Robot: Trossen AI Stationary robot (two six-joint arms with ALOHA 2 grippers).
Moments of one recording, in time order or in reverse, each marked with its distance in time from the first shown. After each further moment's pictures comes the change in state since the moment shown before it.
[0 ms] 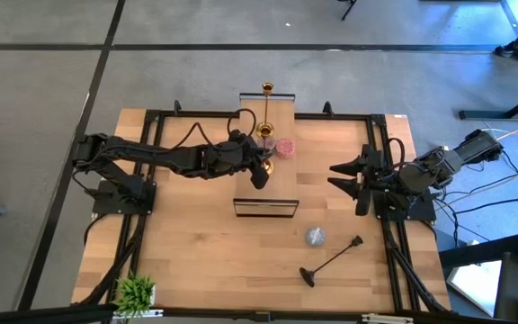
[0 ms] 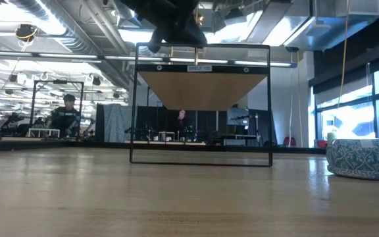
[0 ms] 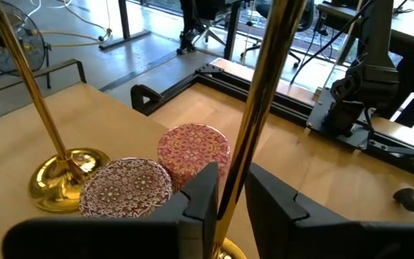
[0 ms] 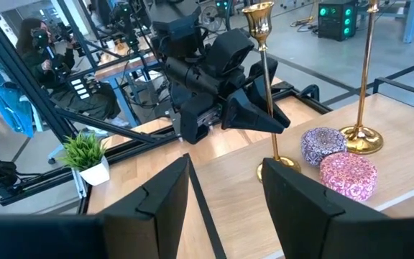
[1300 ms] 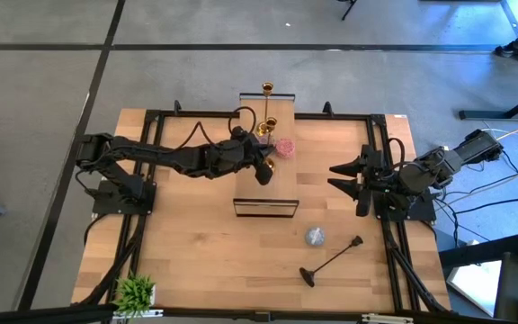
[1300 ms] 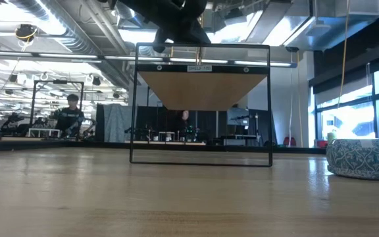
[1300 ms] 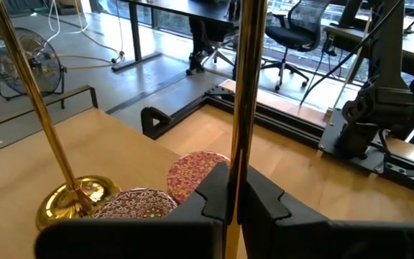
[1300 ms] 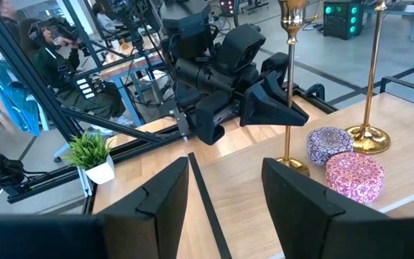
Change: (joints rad) left arm 0.014 0.037 0.002 0.110 -0.042 0.051; right arm 0.000 0.000 0.000 0.006 -0.016 -0.001
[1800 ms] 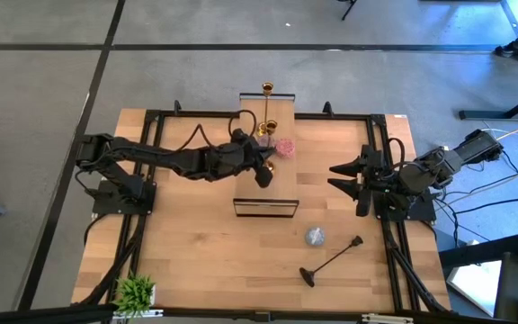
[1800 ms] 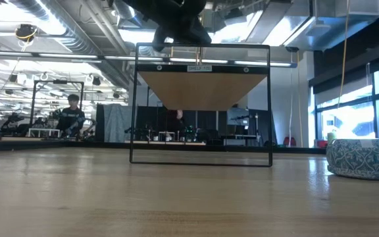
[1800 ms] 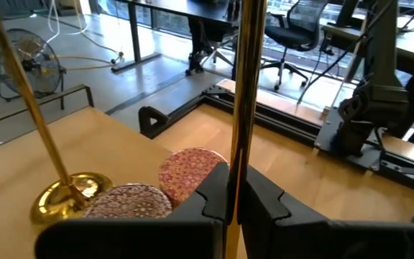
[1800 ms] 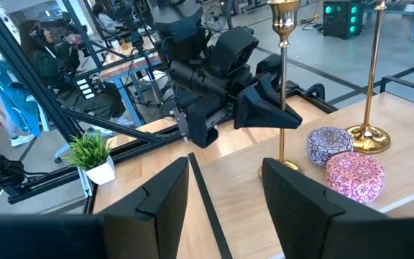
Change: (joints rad) left arm -0.020 0.000 0.000 -0.002 -0.026 -0.001; right arm 0.000 0.000 0.000 0.000 0.000 0.004
